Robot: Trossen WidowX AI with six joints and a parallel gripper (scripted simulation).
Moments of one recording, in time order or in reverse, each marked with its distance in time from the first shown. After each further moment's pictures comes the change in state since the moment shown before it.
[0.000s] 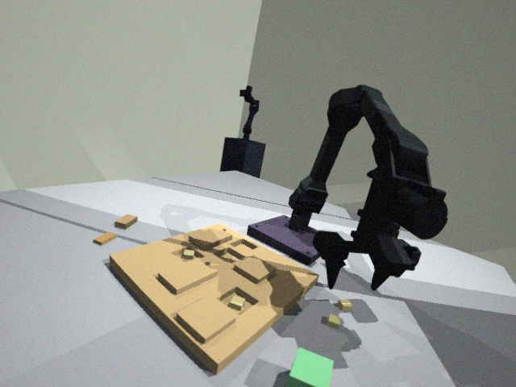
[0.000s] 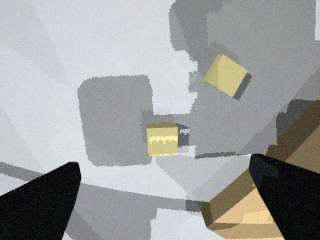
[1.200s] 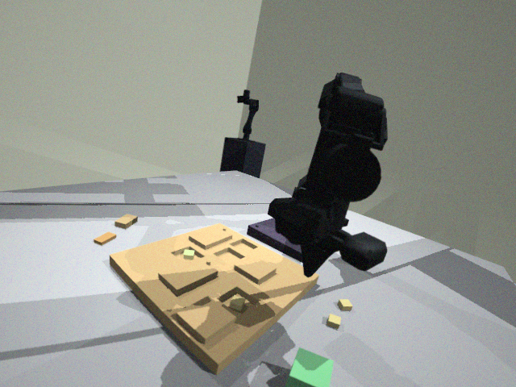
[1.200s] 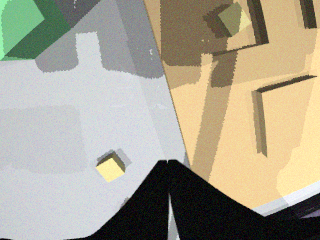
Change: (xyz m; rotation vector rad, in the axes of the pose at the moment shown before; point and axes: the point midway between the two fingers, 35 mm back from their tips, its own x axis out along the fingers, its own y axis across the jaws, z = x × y) arm -0.040 -0.108 0.023 1.039 -0.012 0.004
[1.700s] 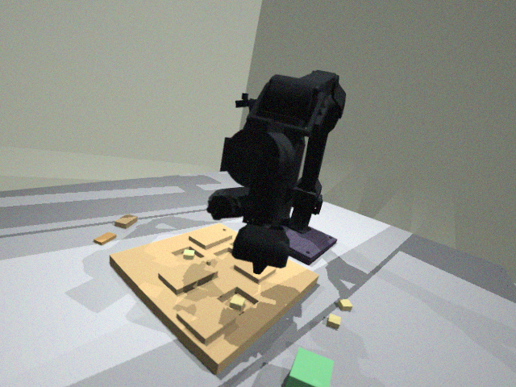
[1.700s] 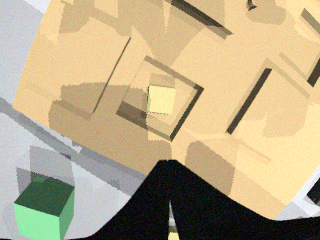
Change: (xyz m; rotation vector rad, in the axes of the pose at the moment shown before) arm 0.001 -0.044 0.070 0.779 -0.001 -0.002
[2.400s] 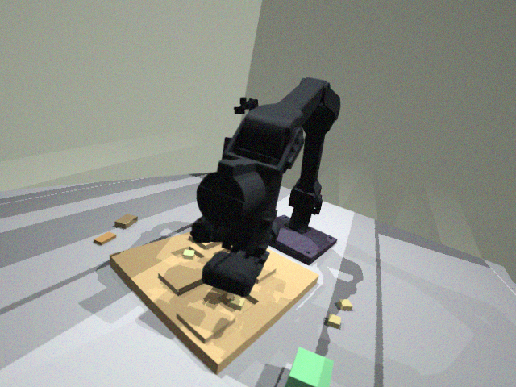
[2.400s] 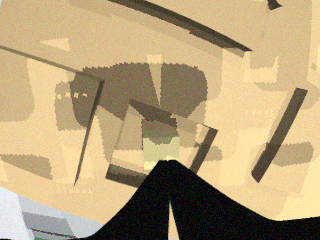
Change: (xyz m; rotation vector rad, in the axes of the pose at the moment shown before) arm 0.046 -0.002 0.021 0.148 -0.002 -0.007
